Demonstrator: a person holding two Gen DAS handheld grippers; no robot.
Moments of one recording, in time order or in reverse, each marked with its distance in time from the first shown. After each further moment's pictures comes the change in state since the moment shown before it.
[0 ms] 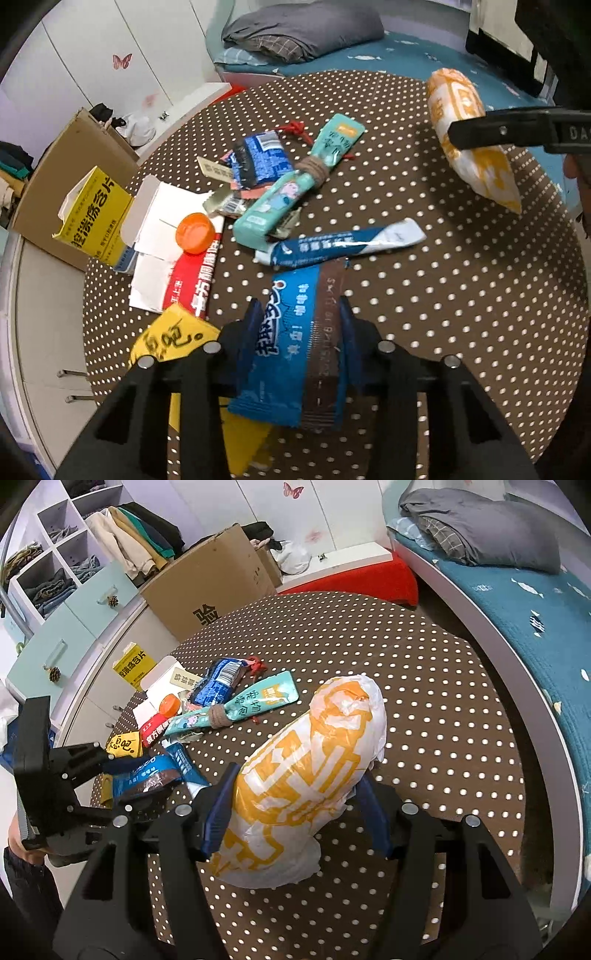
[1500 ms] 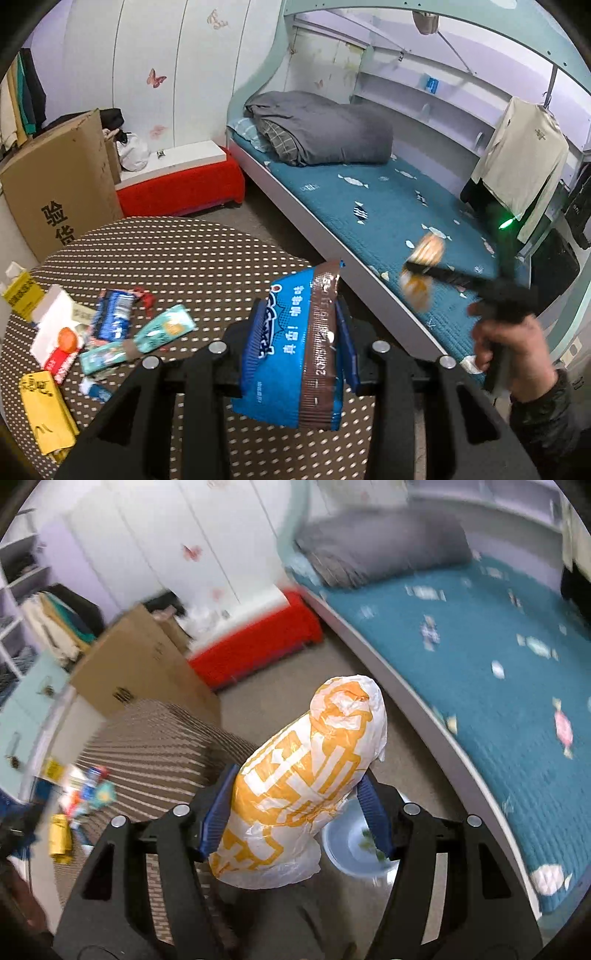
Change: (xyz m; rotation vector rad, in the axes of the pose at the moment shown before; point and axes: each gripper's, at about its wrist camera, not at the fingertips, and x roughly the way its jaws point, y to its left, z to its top) left arm -0.060 -0.121 0.139 -0.379 -0.349 -0.167; right arm -0.055 -0.249 0.036 0.233 -0.100 -0.189
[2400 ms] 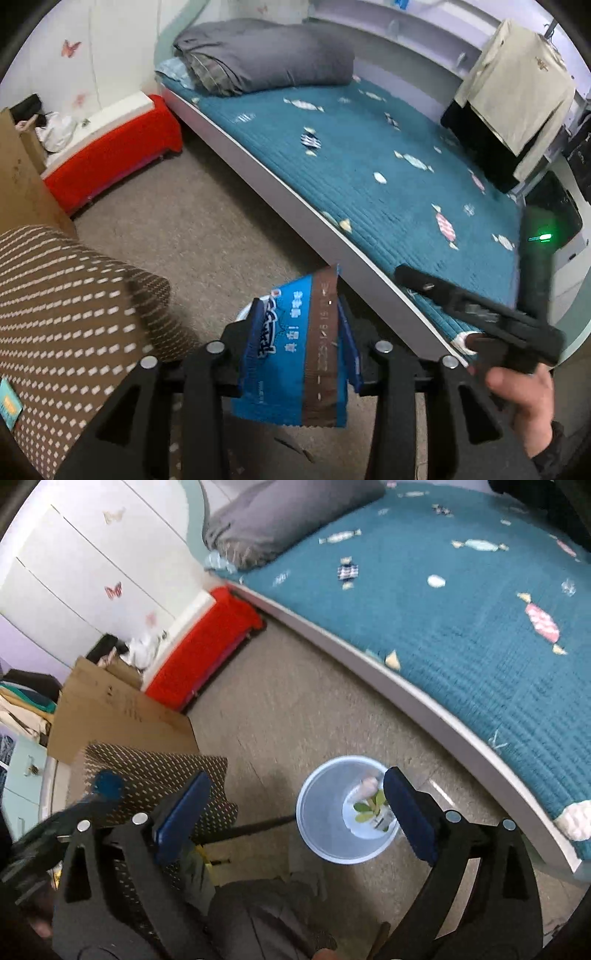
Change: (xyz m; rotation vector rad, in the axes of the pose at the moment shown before) left arm 0.204 -0.120 0.020 0.126 0.294 -0.106; right arm 0.006 -0.130 -0.013 0.310 -0.035 -0.007
